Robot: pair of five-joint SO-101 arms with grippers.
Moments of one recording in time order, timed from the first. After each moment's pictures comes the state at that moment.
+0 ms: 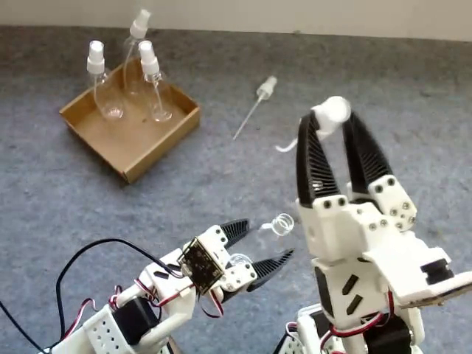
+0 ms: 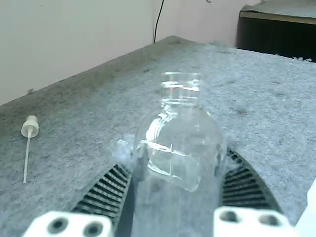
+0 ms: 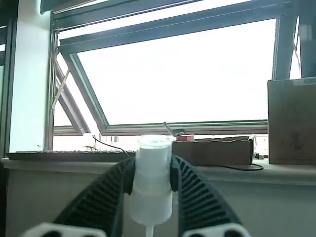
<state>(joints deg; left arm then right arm) 49.5 -103.6 96.0 25.2 4.5 -17.7 -86.1 47.7 18.2 -1.9</state>
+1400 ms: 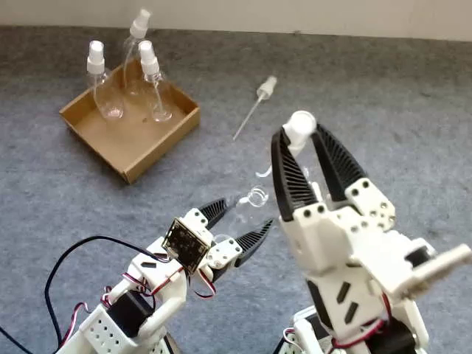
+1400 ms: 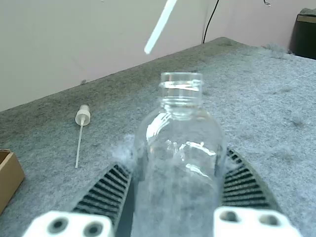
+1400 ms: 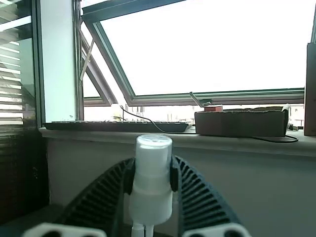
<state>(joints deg) 38.2 -103.6 96.0 24.7 4.5 -25.3 -86.1 44.1 28.9 -1.9</state>
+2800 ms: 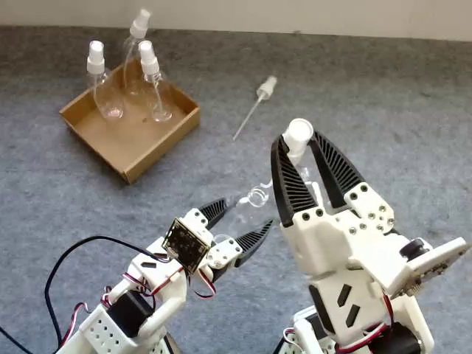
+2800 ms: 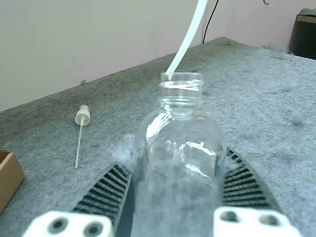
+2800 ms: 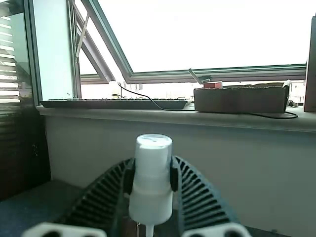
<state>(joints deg) 38.2 -103.6 96.0 24.7 4.5 -25.2 -86.1 42.6 36.4 -1.9</state>
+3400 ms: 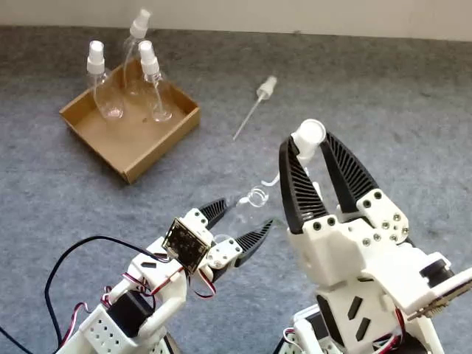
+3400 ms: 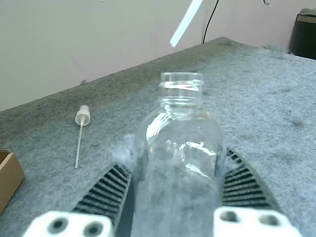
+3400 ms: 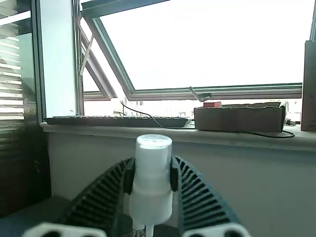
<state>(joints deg) 38.2 -103.6 96.0 24.7 4.5 -25.2 -86.1 38.7 36.4 -1.9</state>
